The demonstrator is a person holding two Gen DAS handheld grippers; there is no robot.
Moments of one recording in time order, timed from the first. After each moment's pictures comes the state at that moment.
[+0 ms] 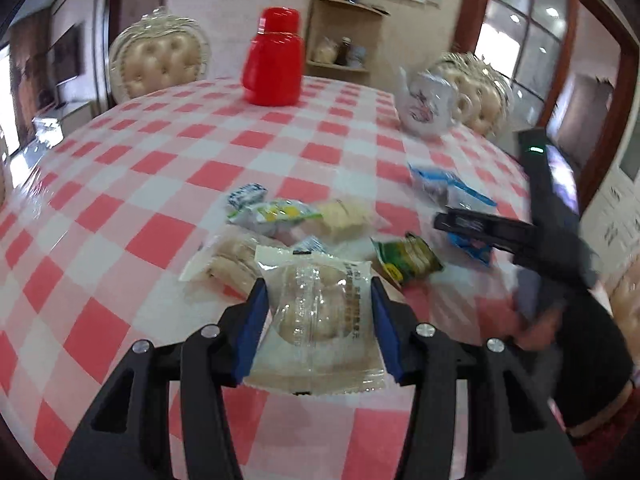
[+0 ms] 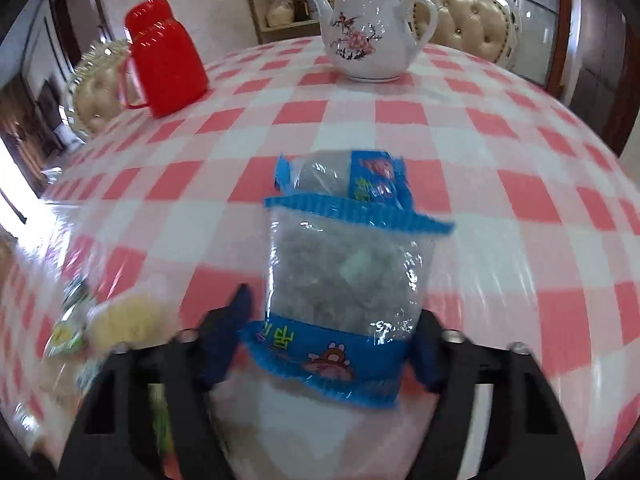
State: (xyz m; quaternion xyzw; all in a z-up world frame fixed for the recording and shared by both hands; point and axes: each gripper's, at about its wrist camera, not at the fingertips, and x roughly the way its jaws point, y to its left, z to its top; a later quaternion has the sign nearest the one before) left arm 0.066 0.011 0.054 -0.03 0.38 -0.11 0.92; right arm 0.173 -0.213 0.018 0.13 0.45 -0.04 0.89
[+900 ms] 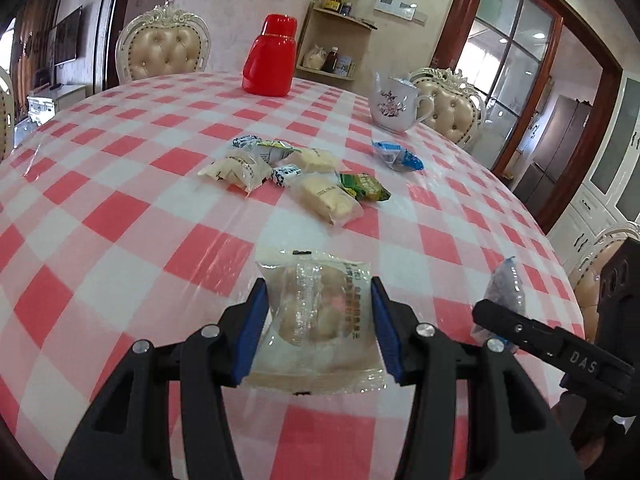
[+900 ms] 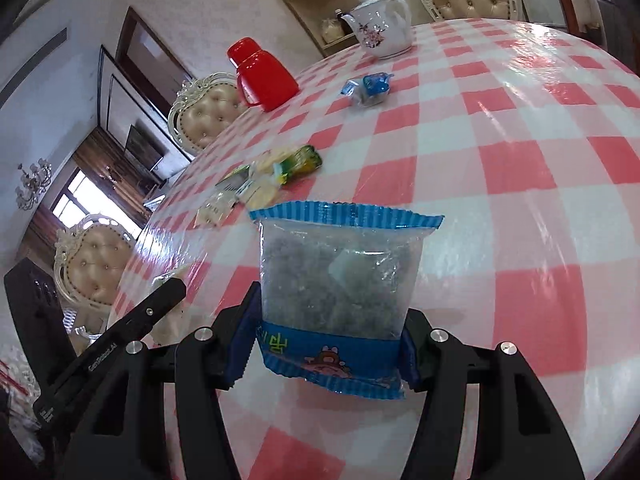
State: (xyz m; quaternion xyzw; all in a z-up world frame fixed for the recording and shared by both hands) left arm -0.056 0.033 0.039 -0.08 0.35 -0.14 0.92; right arm -0.075 -0.202 0.030 0.25 0.39 0.11 0.88
